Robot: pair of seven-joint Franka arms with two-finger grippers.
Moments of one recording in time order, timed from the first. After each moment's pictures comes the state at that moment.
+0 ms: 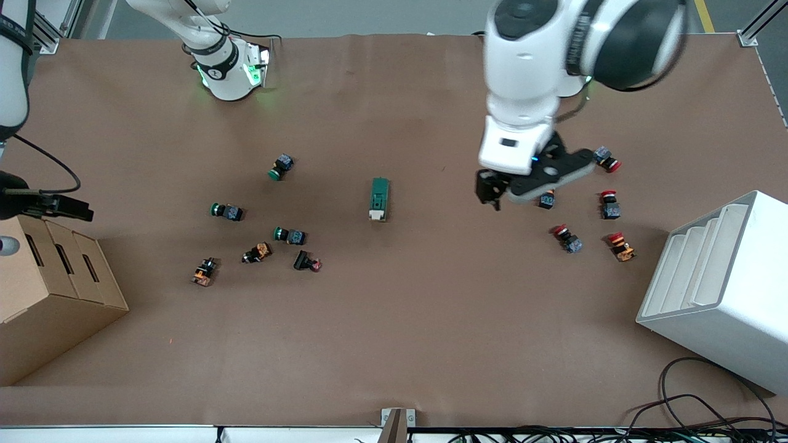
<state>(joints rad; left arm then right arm) -0.35 0.24 -0.24 -1.44 0.34 1.72 -0.97 -0.04 0.25 -0.08 -1.39 -0.03 1.50 -0.05</state>
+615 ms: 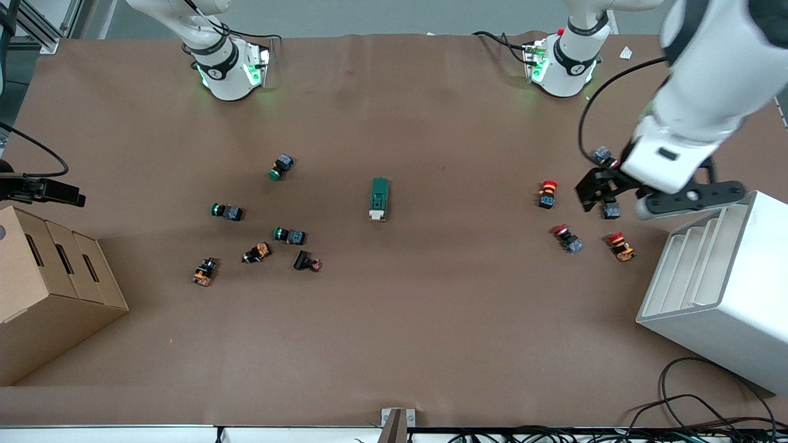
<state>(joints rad) -0.13 0.14 -0.15 -1.46 0.06 1.69 -0.42 -0.04 0.25 -0.08 -1.34 -0.01 1.43 -0.05</state>
